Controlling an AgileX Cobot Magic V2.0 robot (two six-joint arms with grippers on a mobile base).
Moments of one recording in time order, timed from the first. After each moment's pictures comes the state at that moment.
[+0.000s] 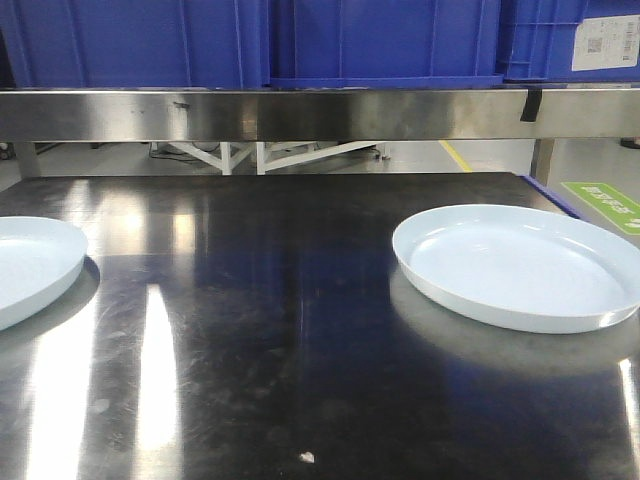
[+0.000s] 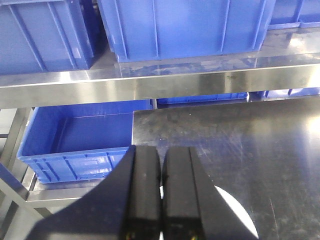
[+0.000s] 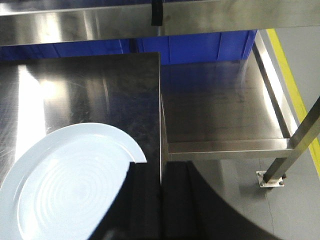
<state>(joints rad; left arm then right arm) -0.12 0.83 -1.03 0.13 0.69 -0.10 0.02 0.87 -0.72 0.03 0.43 0.10</state>
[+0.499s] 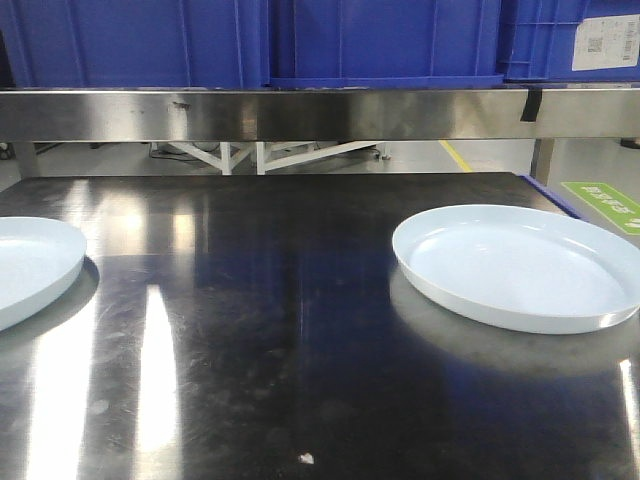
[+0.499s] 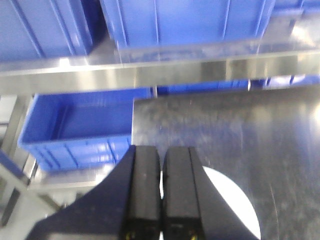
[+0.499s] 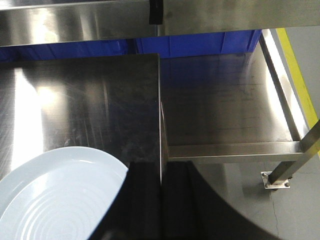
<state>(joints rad) -0.12 0.83 -1.03 0.13 0.75 -0.10 0.02 1.13 -0.78 0.03 0.27 0.10</state>
